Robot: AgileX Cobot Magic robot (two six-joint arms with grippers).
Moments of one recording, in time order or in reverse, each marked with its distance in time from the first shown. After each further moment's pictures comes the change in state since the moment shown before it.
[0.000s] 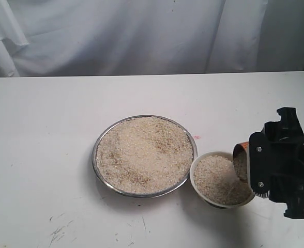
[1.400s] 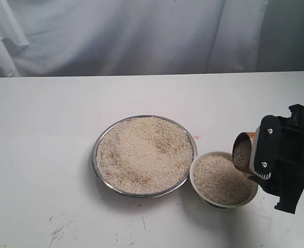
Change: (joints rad) left arm 0.000 0.000 0.000 0.000 0.000 0.000; right arm -0.096 0.000 0.000 1.022 0.034 -0.859
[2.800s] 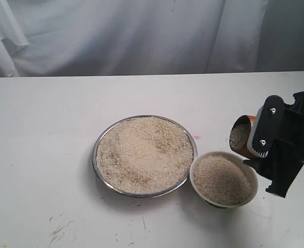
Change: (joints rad) left arm 0.000 0.000 0.000 0.000 0.000 0.000; right arm -0.013 0.000 -0.051 0.140 0.021 -0.028
